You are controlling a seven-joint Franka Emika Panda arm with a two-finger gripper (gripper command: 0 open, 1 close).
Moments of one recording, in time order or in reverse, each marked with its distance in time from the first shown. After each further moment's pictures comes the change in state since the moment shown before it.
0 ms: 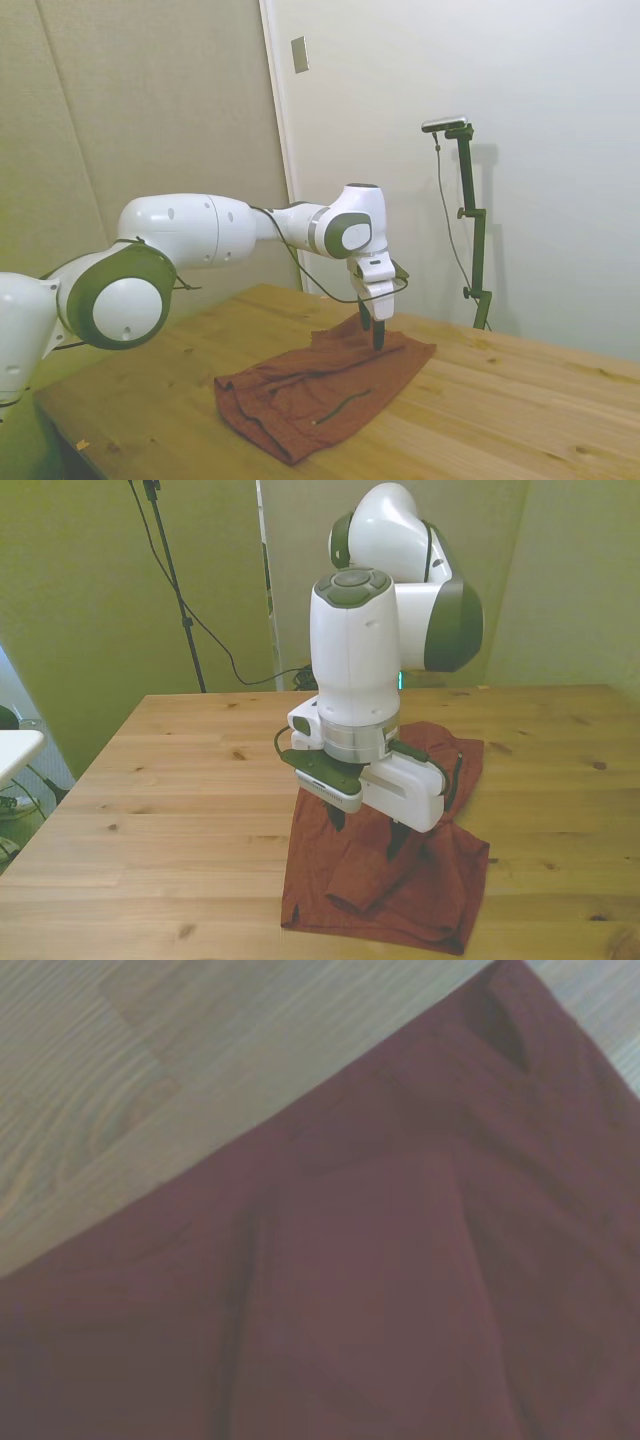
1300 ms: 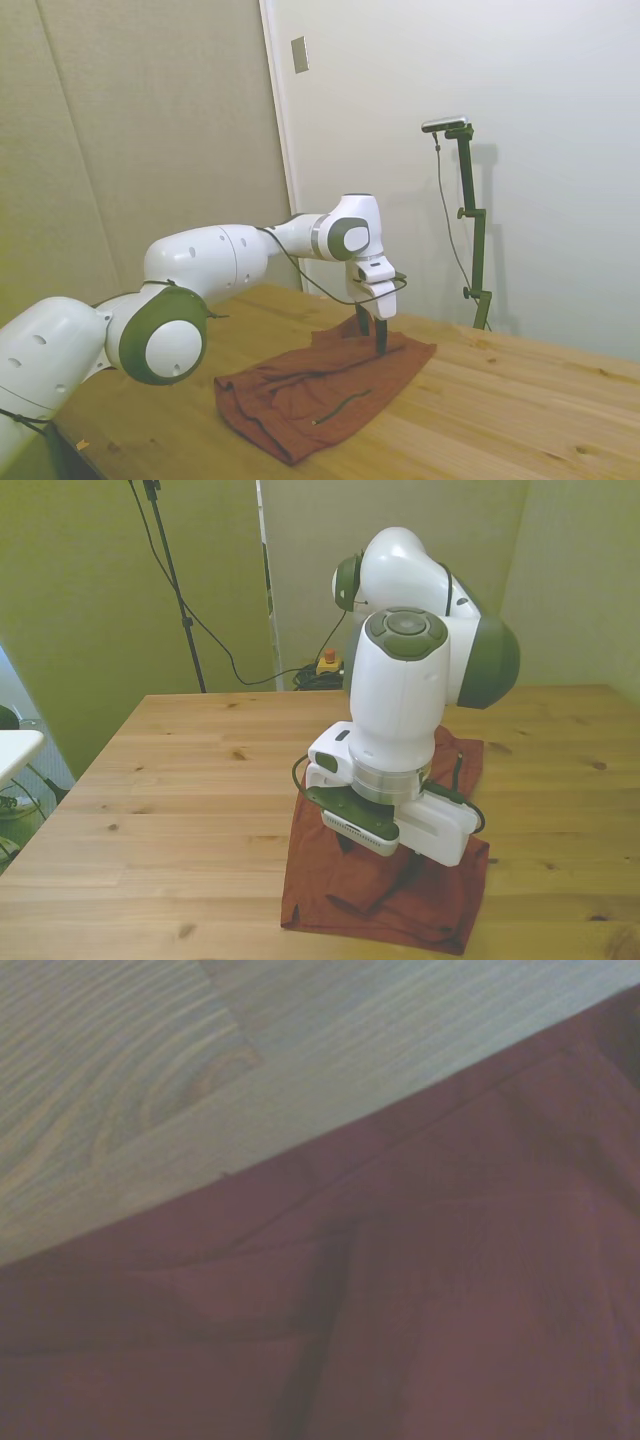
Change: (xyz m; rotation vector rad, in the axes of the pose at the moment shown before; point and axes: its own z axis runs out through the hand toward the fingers) arm -0.026 -0.030 0.022 -0.054 0.056 -0.121
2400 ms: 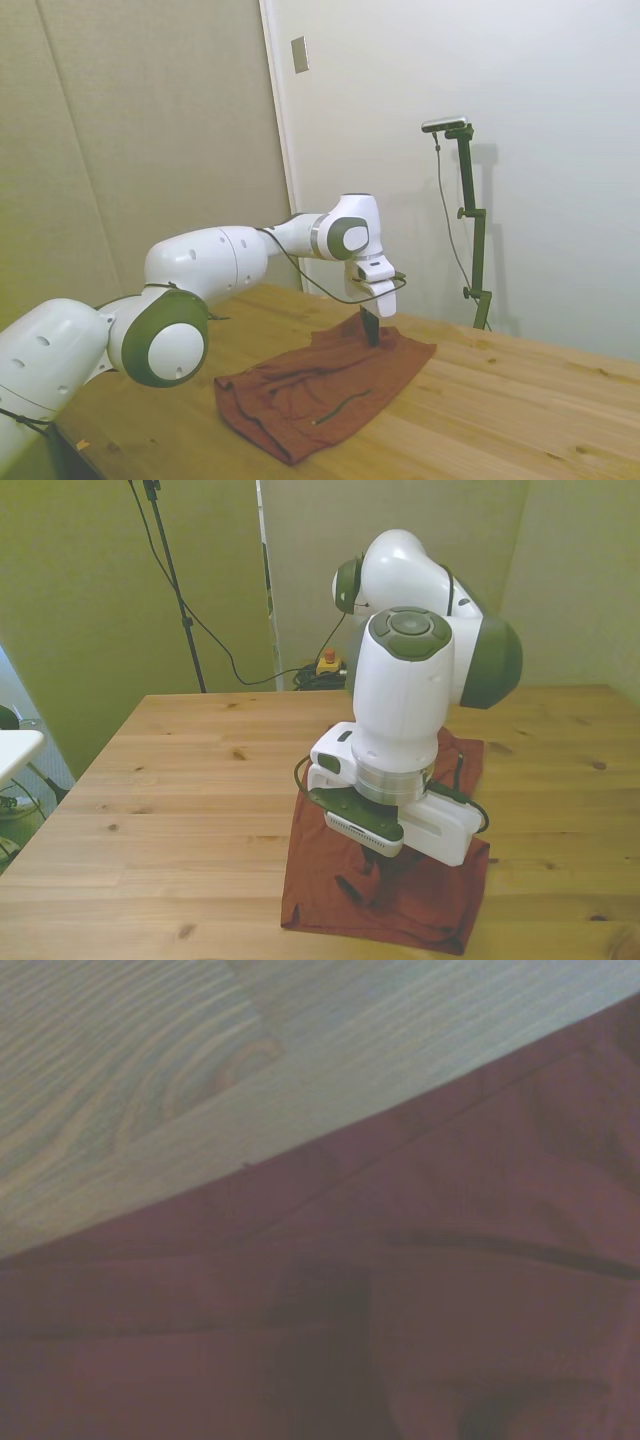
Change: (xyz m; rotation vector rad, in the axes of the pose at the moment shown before) arm -0.005 -0.002 -0.001 -0.001 -0.001 -0.020
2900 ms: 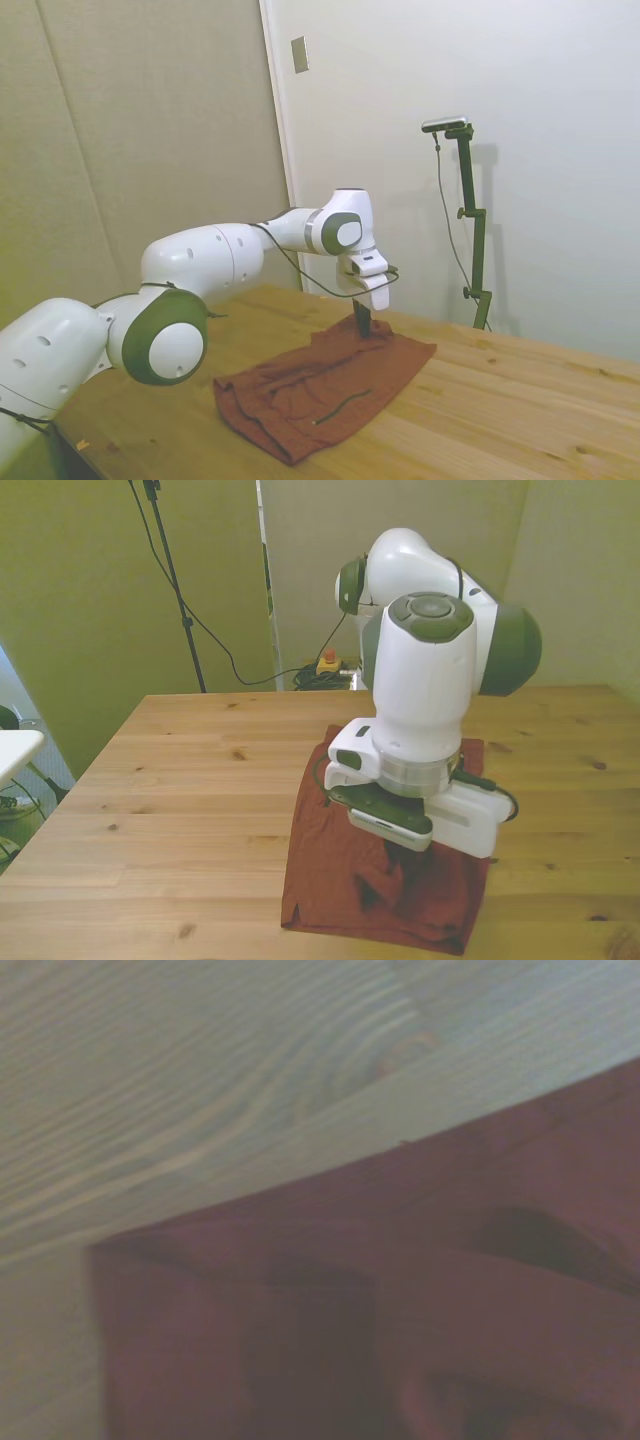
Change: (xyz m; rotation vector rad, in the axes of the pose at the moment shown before) arm -0.034 -0.012 -0.029 0.085 -0.055 -0.084
